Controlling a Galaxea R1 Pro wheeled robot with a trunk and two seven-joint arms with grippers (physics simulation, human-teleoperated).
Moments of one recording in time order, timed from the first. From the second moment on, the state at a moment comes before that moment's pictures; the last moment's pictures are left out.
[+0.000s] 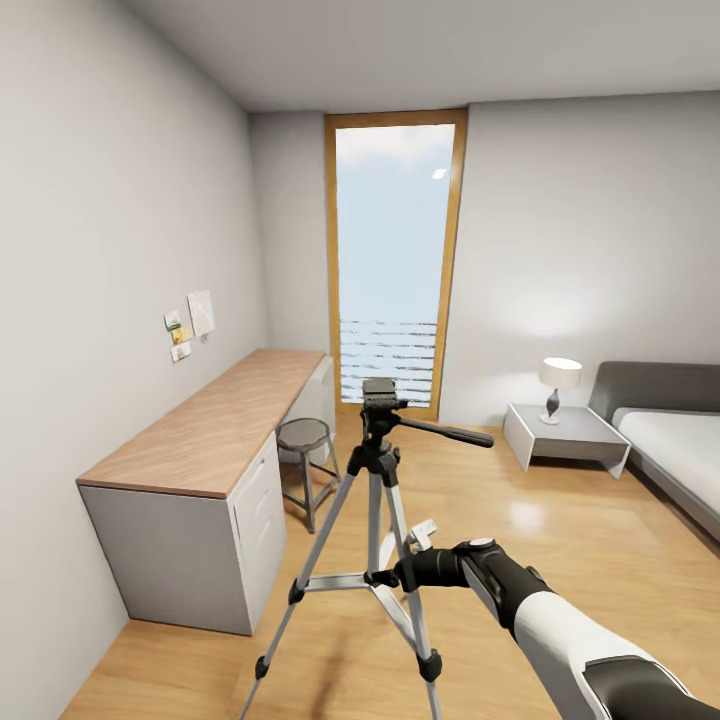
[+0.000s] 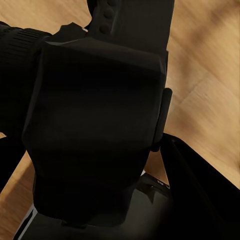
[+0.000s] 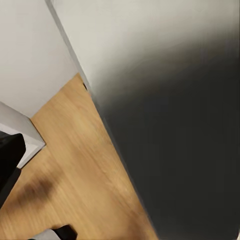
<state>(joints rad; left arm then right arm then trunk) -0.28 0.04 0.07 -0.03 0.50 -0.02 0.08 -0.78 0.04 0.09 -0.29 0.14 0.24 0.75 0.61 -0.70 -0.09</state>
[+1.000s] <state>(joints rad) -0.28 0.04 0.07 -0.03 0.50 -0.02 0.08 -0.78 0.03 0.08 -0.29 0.14 0.18 0.75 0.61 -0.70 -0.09</state>
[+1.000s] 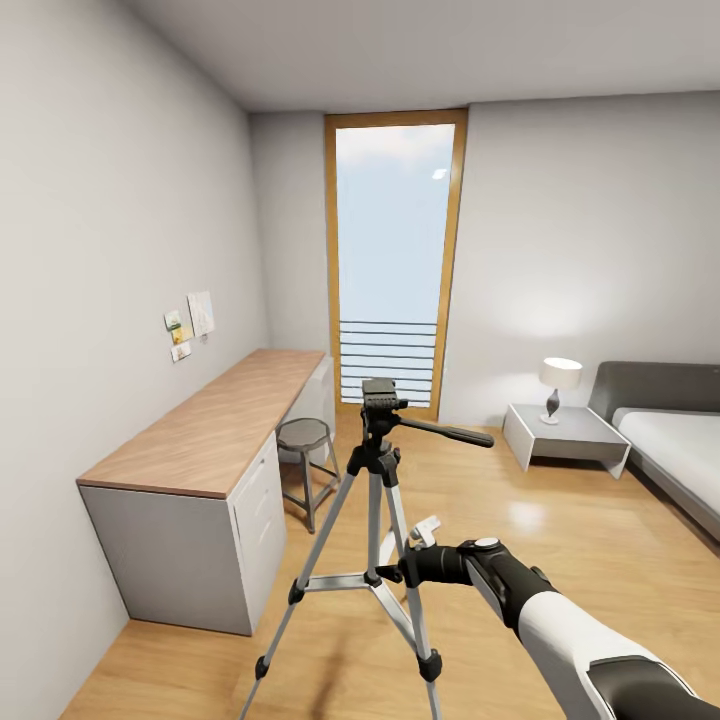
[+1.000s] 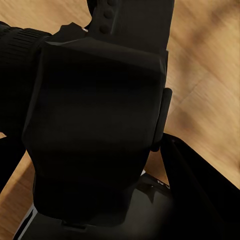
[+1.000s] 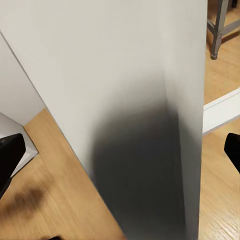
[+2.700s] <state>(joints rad) -0.28 0.09 0.08 -0.52 0.48 0.24 0.10 -0.79 0.03 0.09 -0.28 0.12 0.18 0.69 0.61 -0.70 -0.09</state>
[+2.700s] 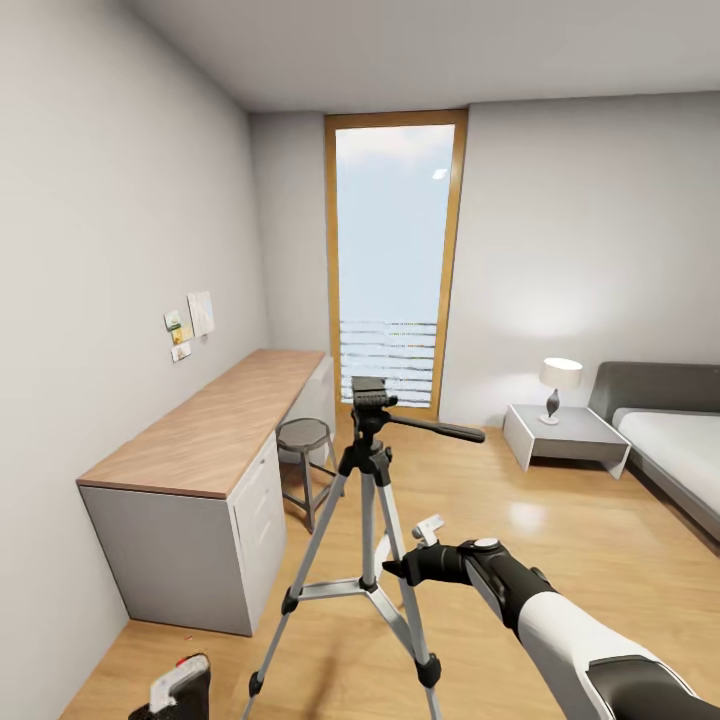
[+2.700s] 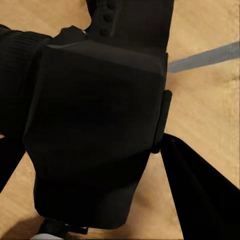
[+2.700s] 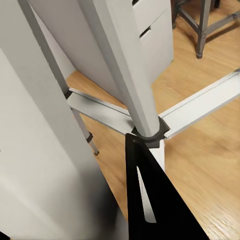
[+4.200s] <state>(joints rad) -1.06 0.00 0.09 -1.15 0.51 0.92 0.43 -0.79 0.03 0.09 -0.27 0.12 0.16 0.69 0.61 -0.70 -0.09</state>
